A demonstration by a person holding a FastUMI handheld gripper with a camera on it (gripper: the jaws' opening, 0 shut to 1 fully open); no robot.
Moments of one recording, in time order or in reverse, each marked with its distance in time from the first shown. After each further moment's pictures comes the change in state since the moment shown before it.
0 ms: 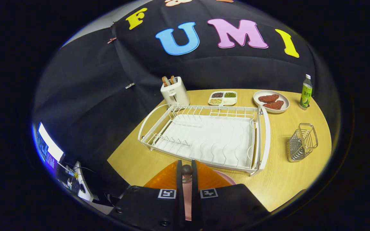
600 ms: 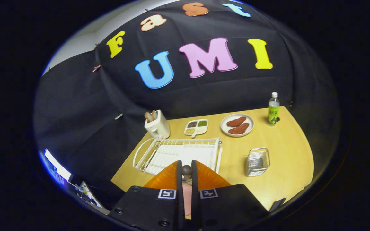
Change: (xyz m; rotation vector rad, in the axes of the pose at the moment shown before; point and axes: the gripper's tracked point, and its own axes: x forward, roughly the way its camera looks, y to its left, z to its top) arm -0.120 -0.065 0.102 0.135 -0.152 -0.052
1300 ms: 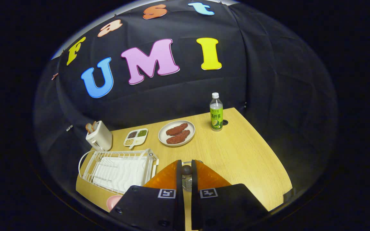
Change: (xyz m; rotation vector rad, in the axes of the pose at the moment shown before) arm -0.009 -0.219 0.053 0.058 -0.150 -0.415
